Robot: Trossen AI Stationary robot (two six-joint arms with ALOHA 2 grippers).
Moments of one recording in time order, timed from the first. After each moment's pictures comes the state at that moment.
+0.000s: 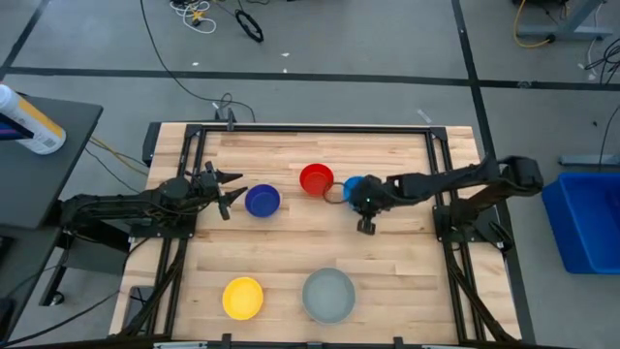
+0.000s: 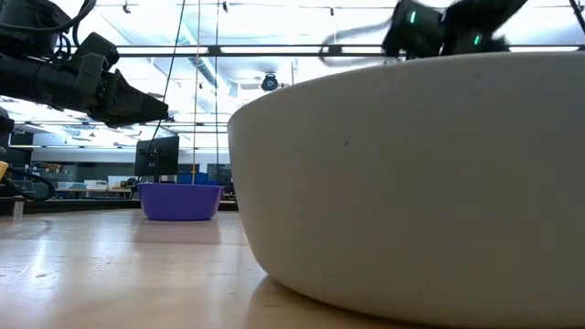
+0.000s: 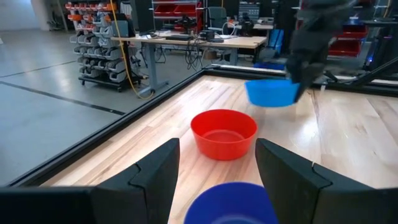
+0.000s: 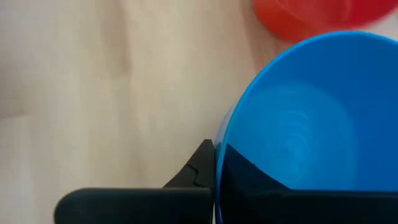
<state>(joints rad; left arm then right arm) 0.11 0.16 0.01 0.07 -0.33 -0.03 -0.03 1.44 0.80 -0.42 0.07 0.13</state>
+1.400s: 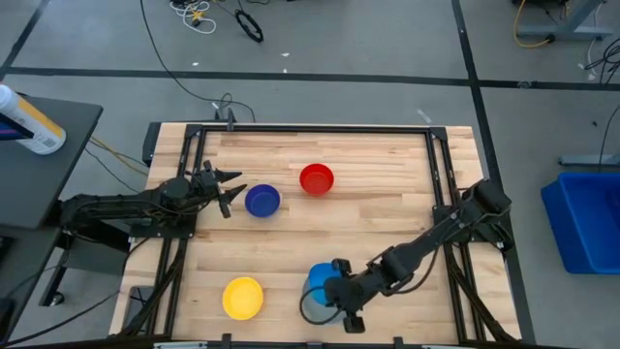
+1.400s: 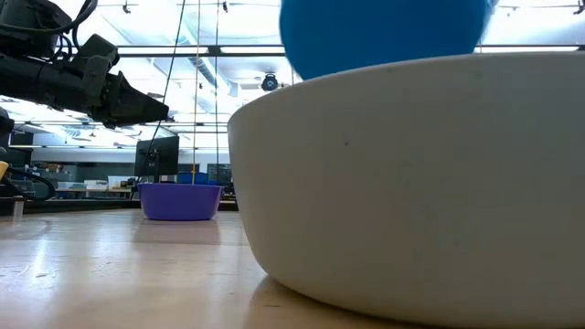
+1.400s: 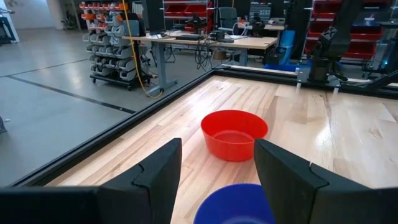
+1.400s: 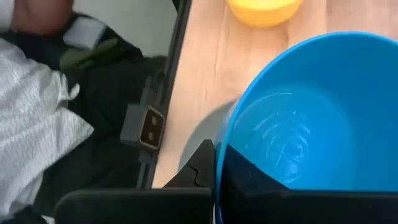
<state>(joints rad) 0.11 0.16 0.01 0.06 -0.37 -0.05 0.59 1.83 1.38 -0.38 0.07 0.47</state>
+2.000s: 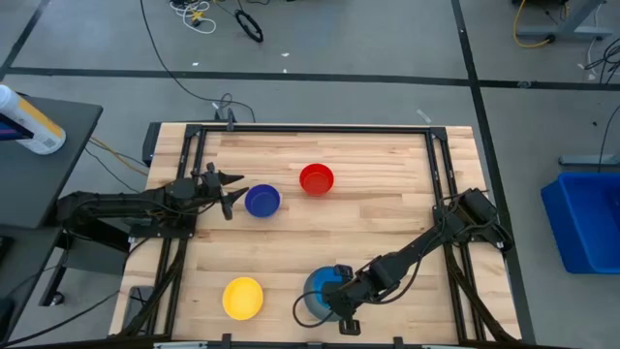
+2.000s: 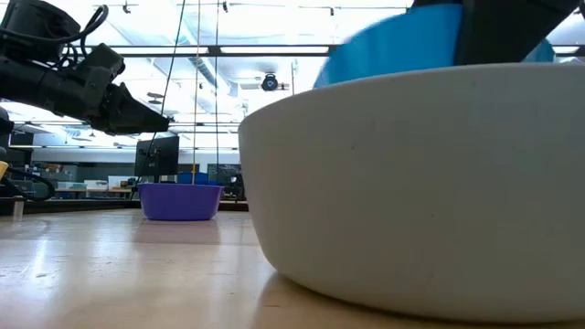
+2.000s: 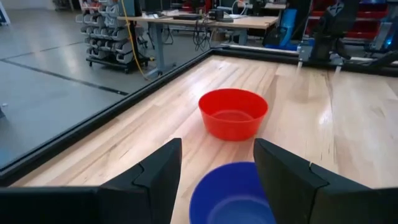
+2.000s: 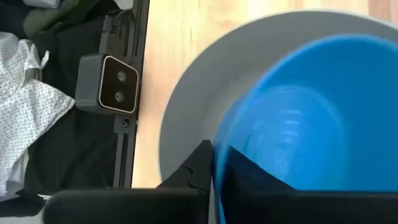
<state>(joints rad) 0.11 0.25 0.01 0.06 -0.36 -0.07 0.59 1.95 1.38 -0.42 0.00 0.58</state>
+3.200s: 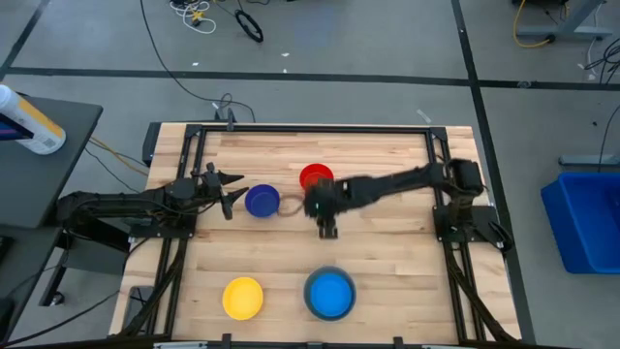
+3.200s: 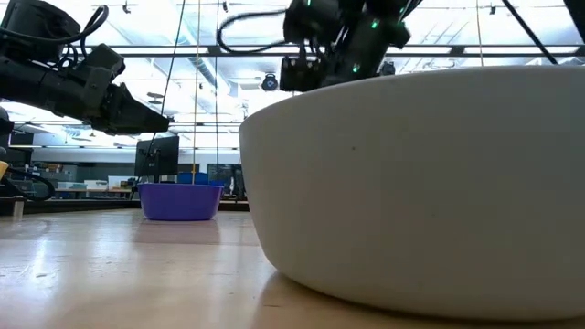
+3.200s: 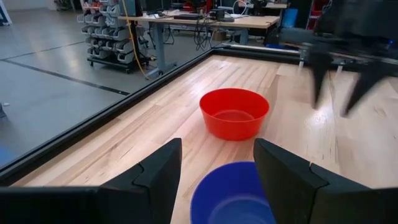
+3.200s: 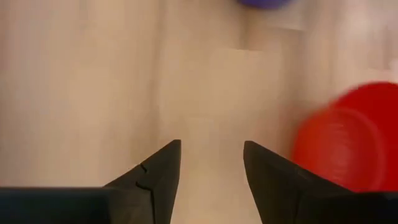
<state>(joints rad) 0.11 0.26 0.01 0.07 -0.37 -0.06 0.02 1.91 1.38 -0.57 0.07 -0.10</state>
